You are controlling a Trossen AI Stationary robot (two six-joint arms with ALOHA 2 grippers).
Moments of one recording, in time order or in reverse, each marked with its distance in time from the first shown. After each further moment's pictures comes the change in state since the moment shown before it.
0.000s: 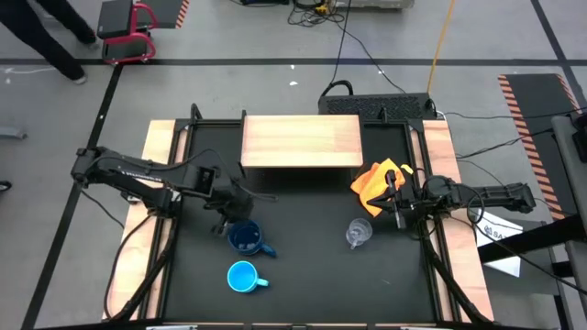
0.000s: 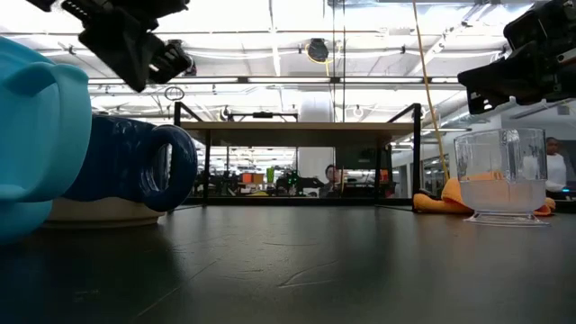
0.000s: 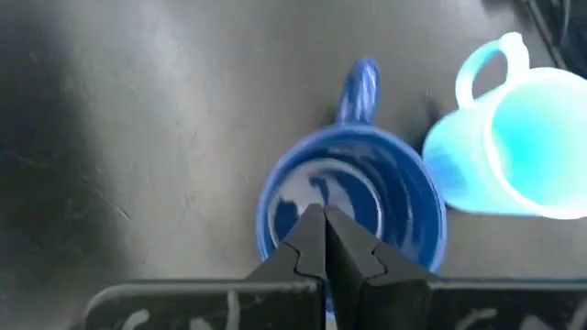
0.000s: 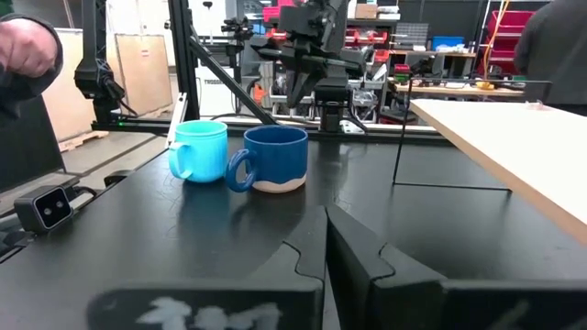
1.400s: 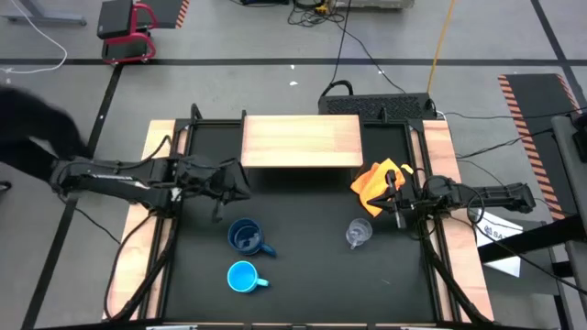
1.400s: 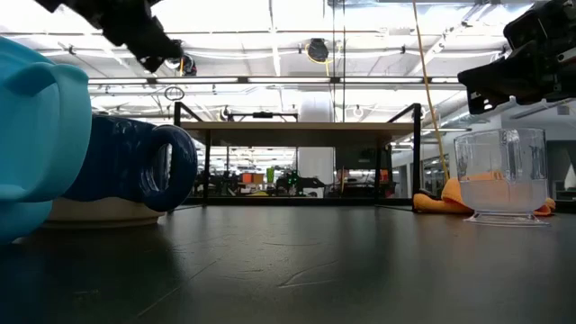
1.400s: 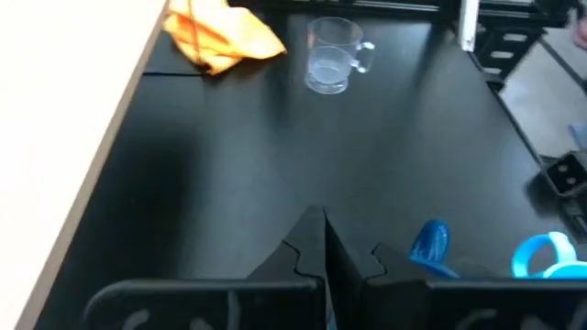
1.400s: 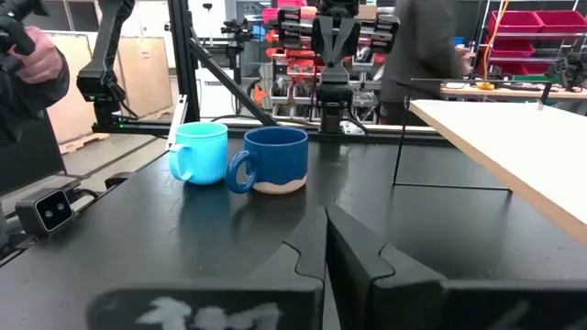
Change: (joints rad) left arm 0.123 -0.351 -0.238 0.403 -0.090 -0.187; right arm 0.000 -0.003 0.000 0.000 0.000 0.005
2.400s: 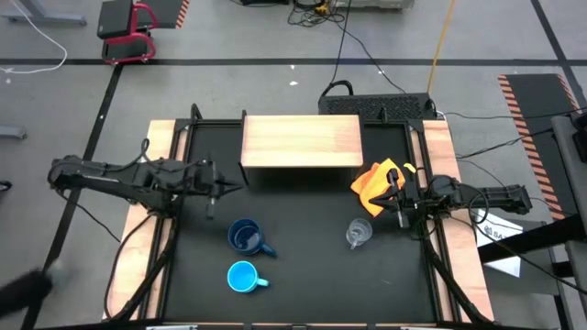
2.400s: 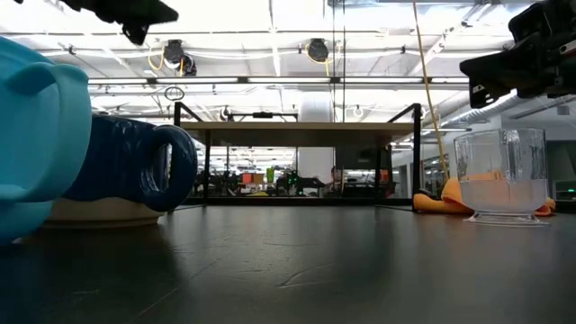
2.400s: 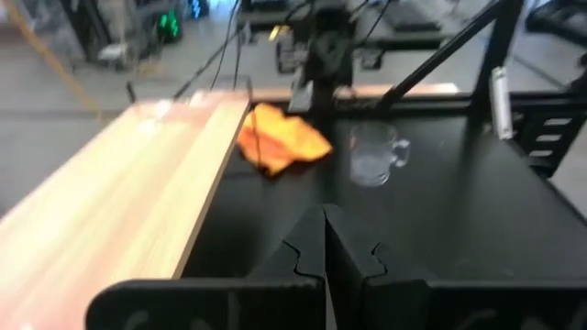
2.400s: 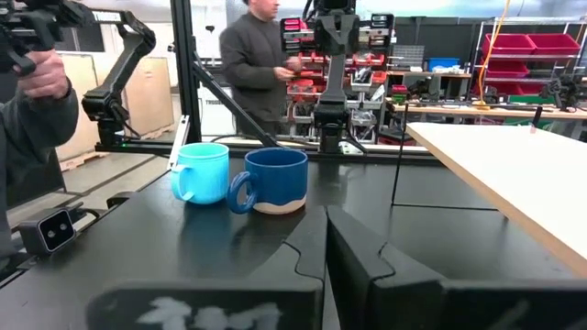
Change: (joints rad) left arm -0.108 -0.203 -0.094 0.174 -0.299 0.025; right arm 0.000 -0.057 0.000 0.000 0.000 0.001
